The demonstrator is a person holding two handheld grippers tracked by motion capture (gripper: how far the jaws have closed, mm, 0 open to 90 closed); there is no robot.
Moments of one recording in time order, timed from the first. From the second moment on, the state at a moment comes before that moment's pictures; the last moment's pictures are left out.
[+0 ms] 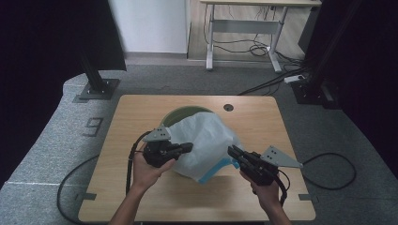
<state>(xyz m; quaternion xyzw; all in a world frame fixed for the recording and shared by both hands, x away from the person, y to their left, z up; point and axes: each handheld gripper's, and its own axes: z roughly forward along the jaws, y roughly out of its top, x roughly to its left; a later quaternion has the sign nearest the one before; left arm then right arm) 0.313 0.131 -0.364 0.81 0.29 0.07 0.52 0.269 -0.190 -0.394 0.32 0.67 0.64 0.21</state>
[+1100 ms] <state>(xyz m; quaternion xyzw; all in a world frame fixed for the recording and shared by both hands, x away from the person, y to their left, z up) 0.336 0.149 -0.356 0.76 0.35 0.07 0.54 0.203 -0.213 -0.464 0.37 0.68 0.58 0.24</state>
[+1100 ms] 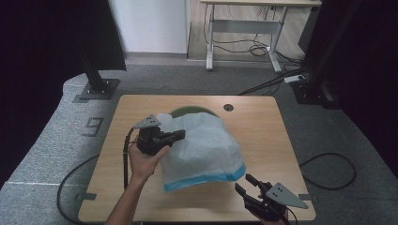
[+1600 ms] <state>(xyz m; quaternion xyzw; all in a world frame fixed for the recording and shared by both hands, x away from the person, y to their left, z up) 0.339 0.153 -0.355 0.75 0.36 0.06 0.54 0.215 -0.199 -0.472 0.37 0.69 0.57 0.25</state>
